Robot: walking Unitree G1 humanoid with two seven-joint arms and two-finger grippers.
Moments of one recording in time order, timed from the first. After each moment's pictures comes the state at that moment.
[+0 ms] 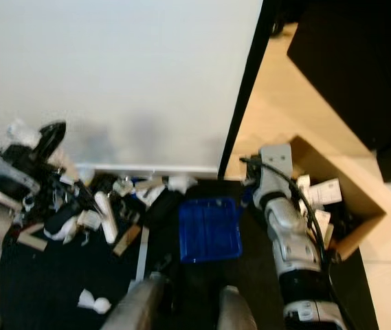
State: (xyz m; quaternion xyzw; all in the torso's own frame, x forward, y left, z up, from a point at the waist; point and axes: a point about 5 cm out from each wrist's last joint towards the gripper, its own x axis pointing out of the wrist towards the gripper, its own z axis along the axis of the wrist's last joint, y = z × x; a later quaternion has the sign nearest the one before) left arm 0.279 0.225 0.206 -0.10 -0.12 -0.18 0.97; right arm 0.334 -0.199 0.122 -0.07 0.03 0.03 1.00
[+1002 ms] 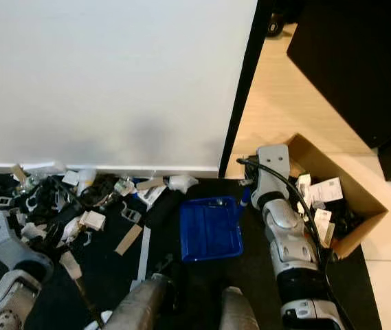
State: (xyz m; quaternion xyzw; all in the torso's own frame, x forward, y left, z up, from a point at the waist) left arm 0.224 0.220 0.071 -0.30 0.11 0.04 0.95; right arm 0.335 -0.196 0.118 -0.07 0.02 0.03 1.00
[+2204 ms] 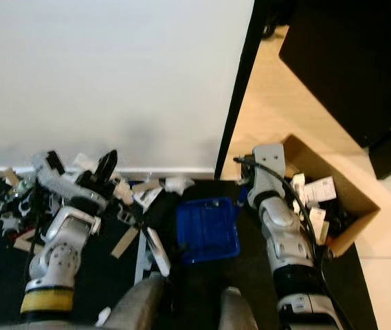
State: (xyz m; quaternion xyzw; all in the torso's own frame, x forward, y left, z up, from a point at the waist) left arm 0.318 0.134 0.145 -0.39 -0.08 -0.17 0.90; right arm 0.340 -0.192 0.119 -0.07 0.03 0.03 1.00
